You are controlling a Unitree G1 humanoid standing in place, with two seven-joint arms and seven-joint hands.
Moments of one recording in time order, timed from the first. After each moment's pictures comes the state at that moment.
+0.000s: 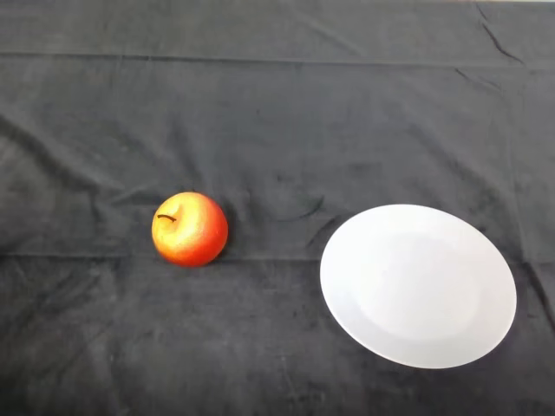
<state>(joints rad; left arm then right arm) -0.52 0.65 0.18 1.24 -0.30 -0.43 0.18 -0.65 -0.49 -0.95 1.22 0.88 0.20 0.40</state>
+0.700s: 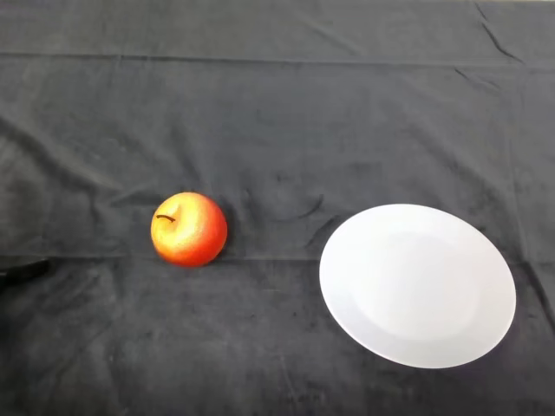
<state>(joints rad) -0.53 0.56 0.09 1.19 -0.15 -0.43 0.12 -0.65 -0.49 -0.95 1.22 0.88 0.20 0.40</state>
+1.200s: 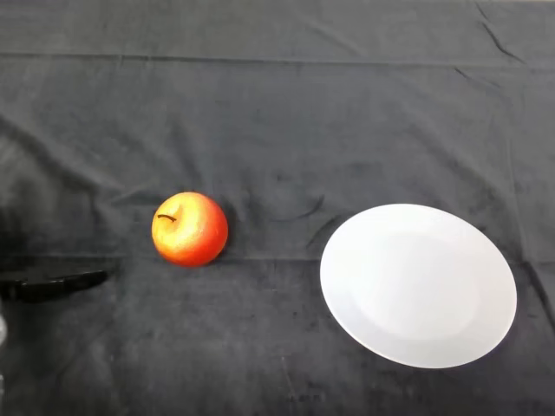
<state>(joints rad) -0.54 0.47 0.05 1.18 -0.09 -0.46 0.07 -0.65 -0.49 -0.95 1.22 0.88 0.20 0.40</state>
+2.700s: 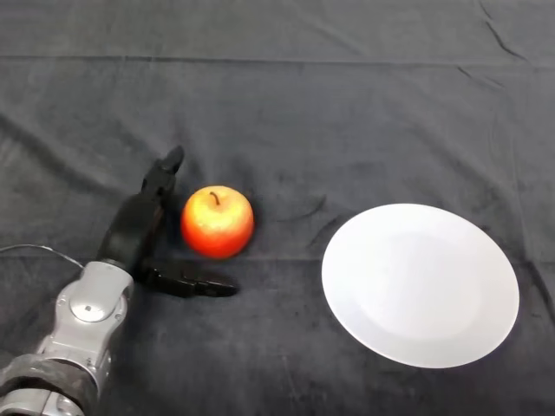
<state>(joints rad) -0.62 0.26 -0.14 1.14 -0.01 -0.54 -0.10 -0.65 -0.49 -0.95 1.22 0.88 0.20 0.40</state>
